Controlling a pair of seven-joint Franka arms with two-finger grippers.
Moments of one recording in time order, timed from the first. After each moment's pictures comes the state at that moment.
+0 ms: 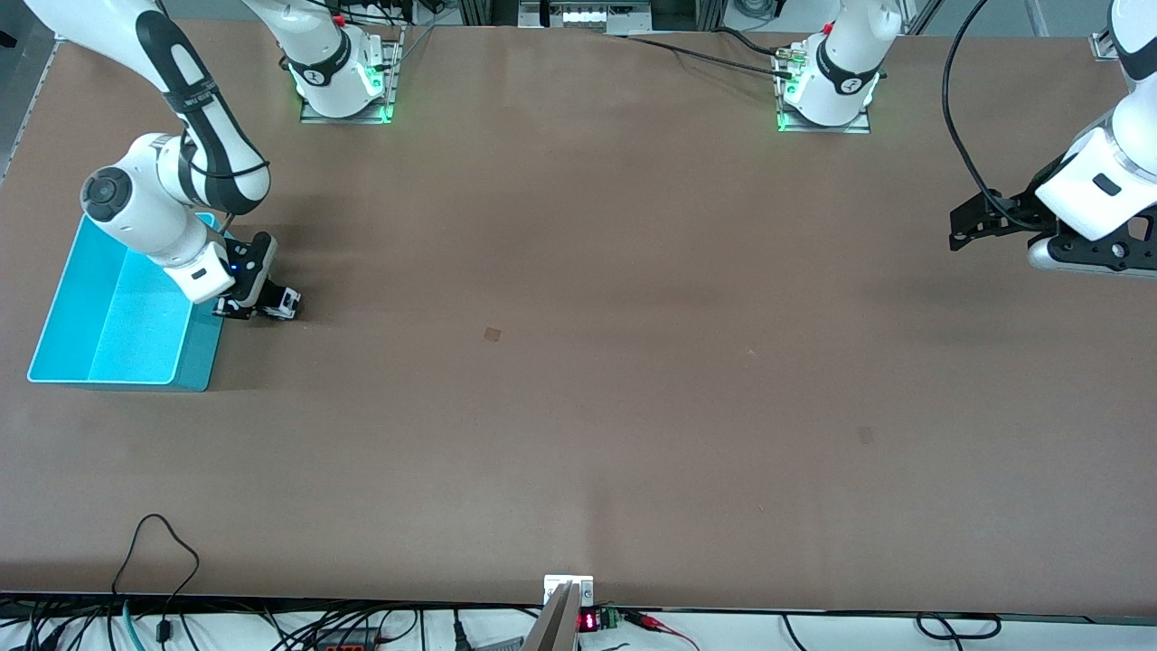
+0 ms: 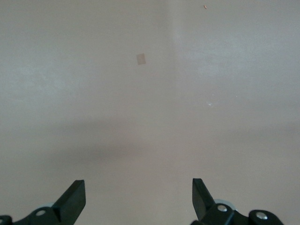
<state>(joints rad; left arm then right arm) -0.05 0.01 0.01 -1.68 0.01 1.66 0.04 -0.22 0.23 0.11 -2.38 0.09 2.66 -1.56</state>
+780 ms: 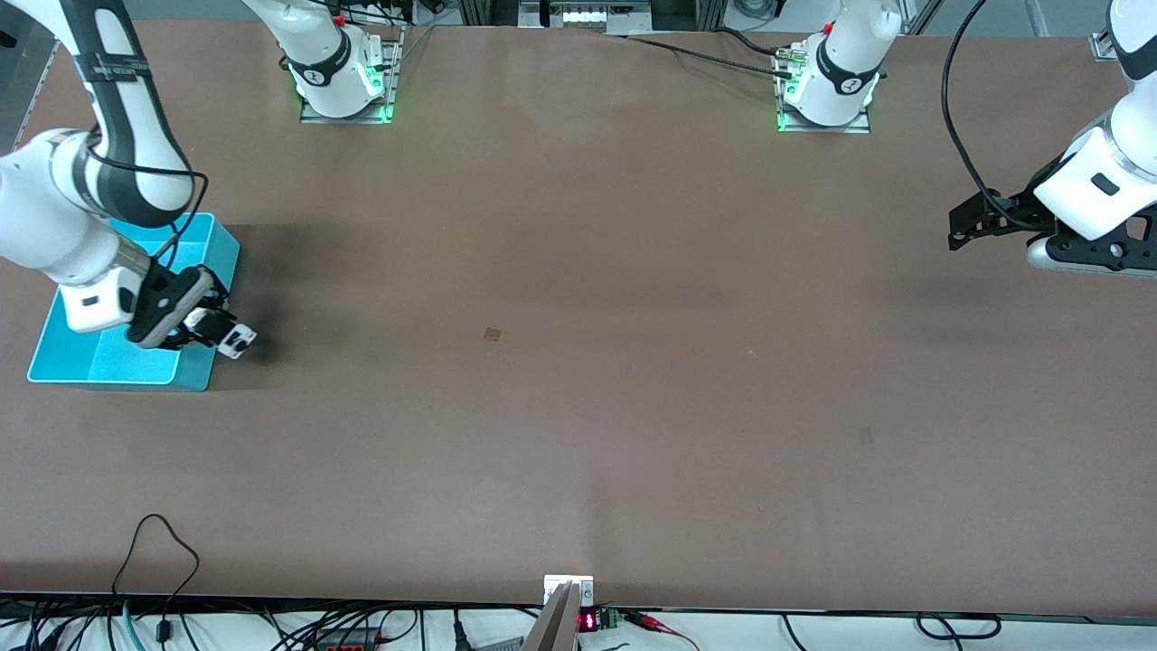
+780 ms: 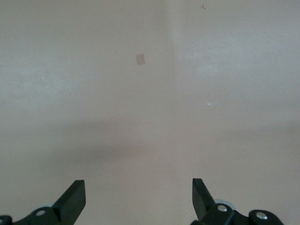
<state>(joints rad) -0.05 0.01 0.01 -1.68 0.01 1.66 0.04 -0.23 0.19 0.08 -2.10 0.18 2.39 -1.21</state>
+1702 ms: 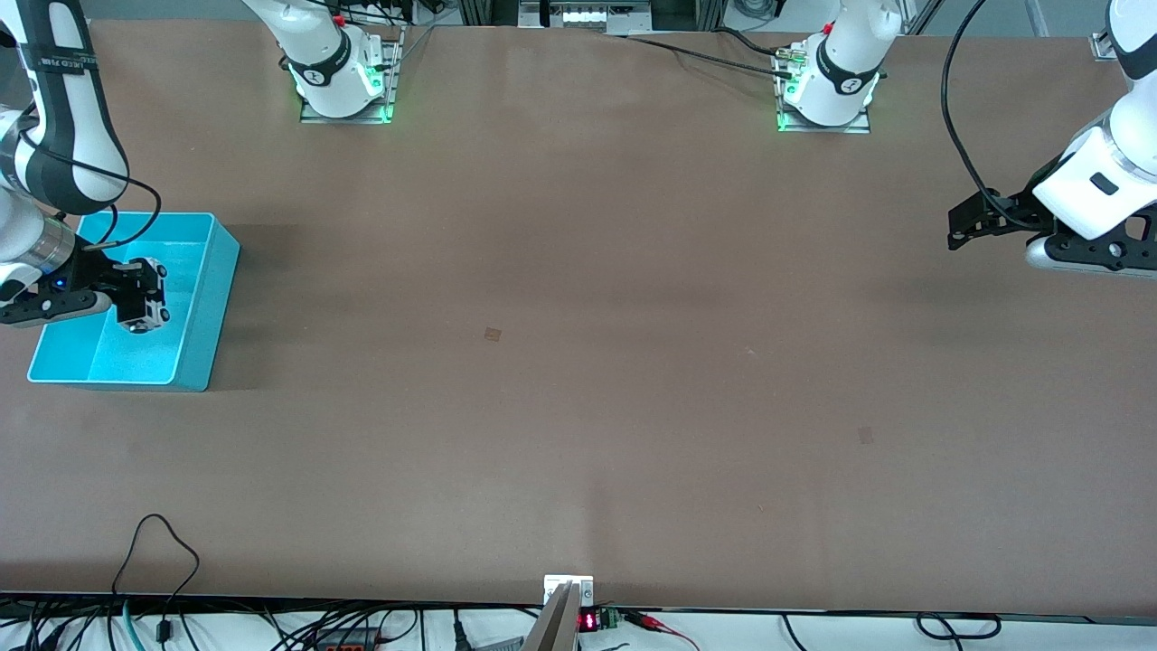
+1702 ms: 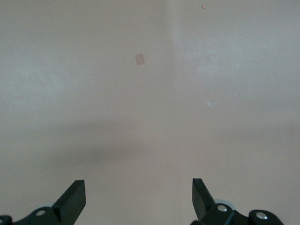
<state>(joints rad) -0.05 0.01 0.01 -1.68 0.01 1.66 0.04 -0.25 0.18 -0.08 -2.11 -0.03 2.30 -0.48</state>
